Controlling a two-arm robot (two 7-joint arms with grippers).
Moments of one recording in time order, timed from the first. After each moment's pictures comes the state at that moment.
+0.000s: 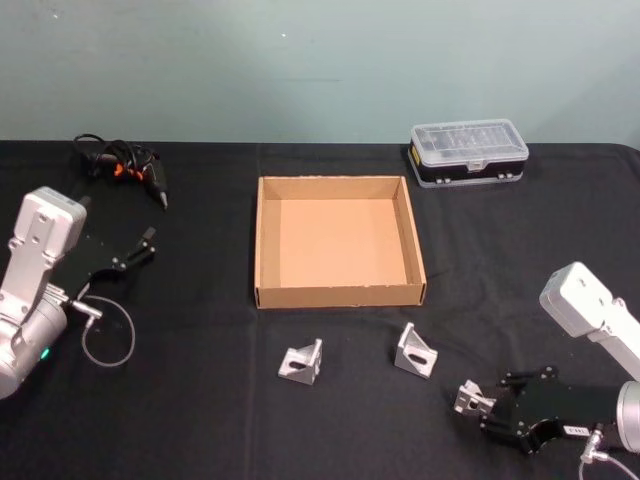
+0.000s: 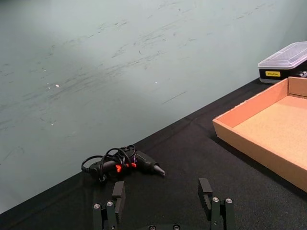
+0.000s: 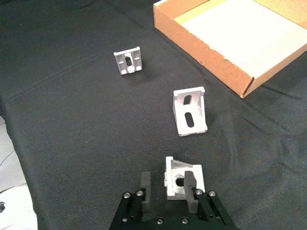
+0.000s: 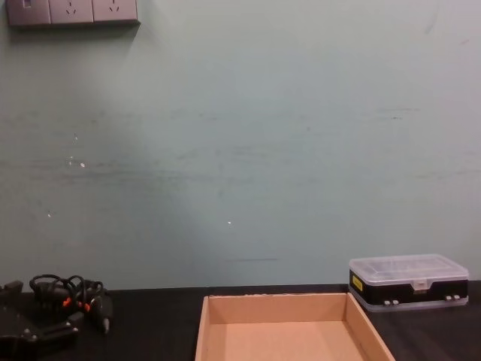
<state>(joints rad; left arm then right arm) -0.20 0.60 0.45 -1.41 -0.25 -0.12 0.03 0.02 0.94 -0.41 -1.85 0.49 0.43 0.53</state>
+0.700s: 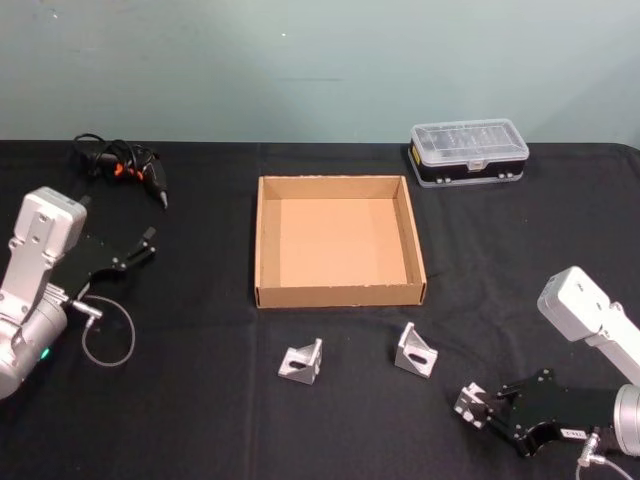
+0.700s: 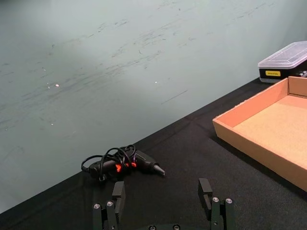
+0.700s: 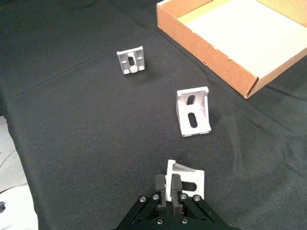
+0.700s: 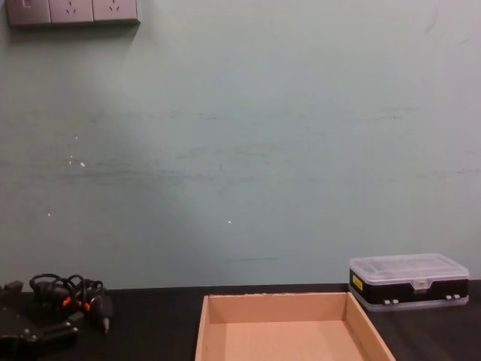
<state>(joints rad) -0.20 0.60 0.45 -1.41 -0.25 -0.12 0.03 0.02 0.93 -0.41 -1.84 0.47 0.42 0.54</state>
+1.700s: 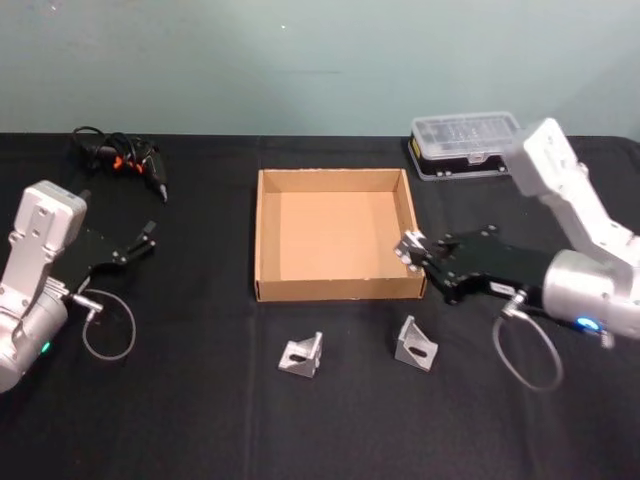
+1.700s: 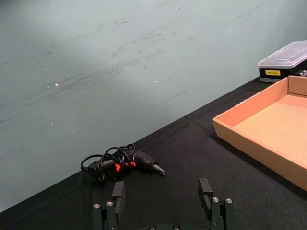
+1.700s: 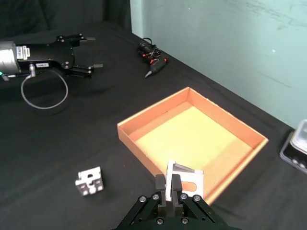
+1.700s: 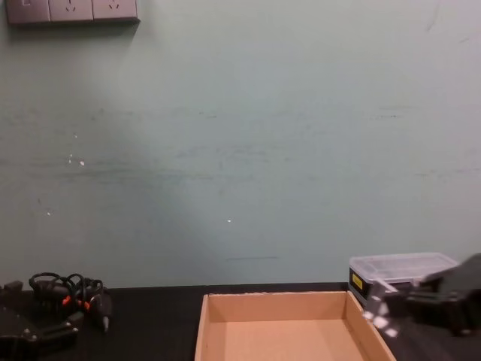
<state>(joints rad) -0.20 0.60 0.45 -1.41 -0.25 -0.12 0.03 0.26 0.70 -0.43 -1.79 0.43 0.42 0.44</state>
